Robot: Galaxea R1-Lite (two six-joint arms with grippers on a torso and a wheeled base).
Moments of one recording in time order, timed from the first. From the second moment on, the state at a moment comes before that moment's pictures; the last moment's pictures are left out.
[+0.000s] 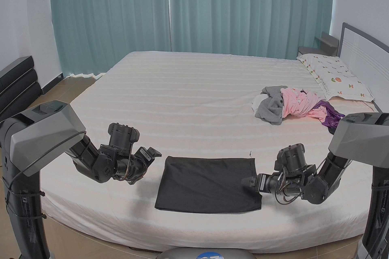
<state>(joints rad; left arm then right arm) -0.31 2.26 -0.98 -0.51 -0.06 -1.06 0.41 2.26 -0.66 -0.83 0.05 0.55</state>
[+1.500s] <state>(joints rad) -0.35 2.39 -1.18 -0.50 0.01 -0.88 0.31 2.53 -1.28 -0.55 -0.06 0.70</state>
